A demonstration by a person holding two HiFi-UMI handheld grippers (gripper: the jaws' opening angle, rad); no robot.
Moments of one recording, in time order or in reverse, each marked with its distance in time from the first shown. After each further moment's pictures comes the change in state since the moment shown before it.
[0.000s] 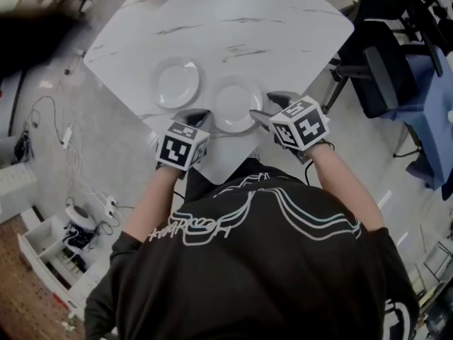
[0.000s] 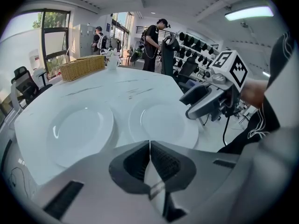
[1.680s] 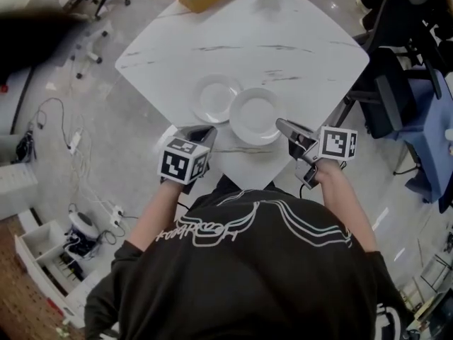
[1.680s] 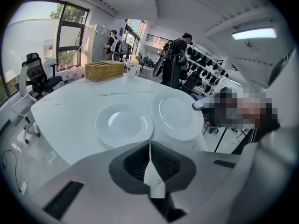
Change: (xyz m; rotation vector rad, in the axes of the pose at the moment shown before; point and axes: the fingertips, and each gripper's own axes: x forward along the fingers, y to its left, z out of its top) left arm -0.086 0.078 -0.018 -0.130 -0.088 -0.033; right arm -0.016 0.060 0.077 0.717 -0.369 0.374
